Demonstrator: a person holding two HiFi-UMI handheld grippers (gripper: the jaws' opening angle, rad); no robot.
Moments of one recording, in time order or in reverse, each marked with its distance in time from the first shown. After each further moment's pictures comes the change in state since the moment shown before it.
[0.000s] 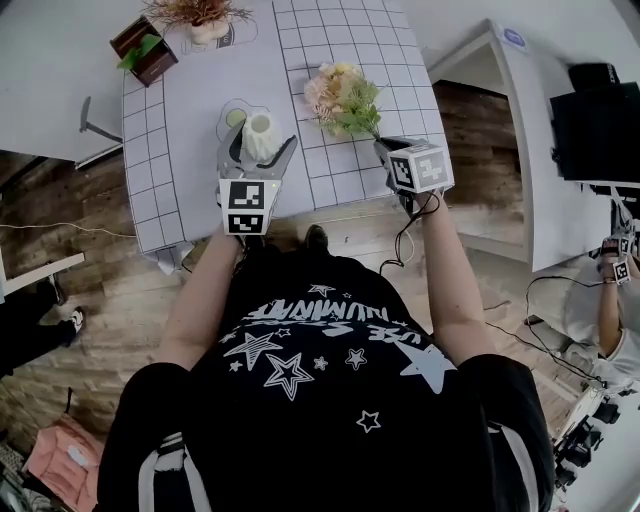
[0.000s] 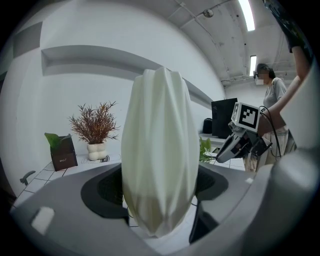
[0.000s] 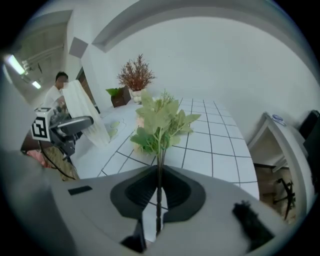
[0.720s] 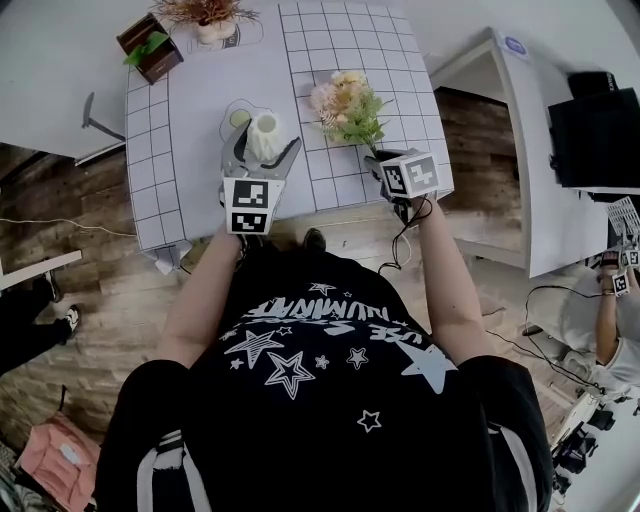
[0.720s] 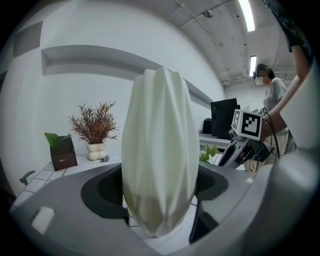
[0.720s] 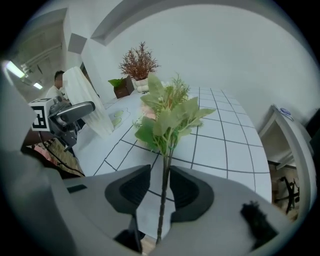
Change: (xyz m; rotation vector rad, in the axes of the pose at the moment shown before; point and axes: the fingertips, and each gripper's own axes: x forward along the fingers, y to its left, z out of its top) left arm 0.001 0.000 0.000 0.000 0.001 -0.002; right arm 0.019 0.015 -0.023 -0.003 0.077 0.041
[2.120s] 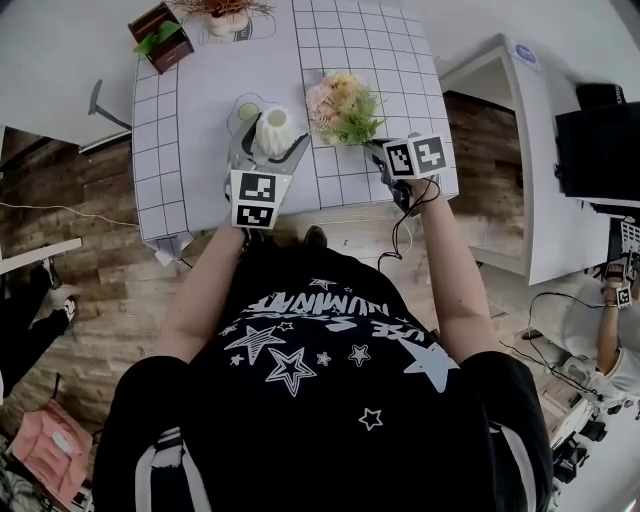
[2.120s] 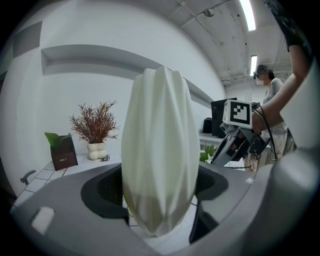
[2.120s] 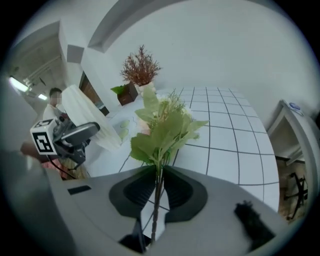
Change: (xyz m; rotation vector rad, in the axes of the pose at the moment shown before) left arm 0.000 0.000 -0.001 -0.005 0.008 0.003; right arm 0.002 0.020 0.037 0.063 0.008 0.120
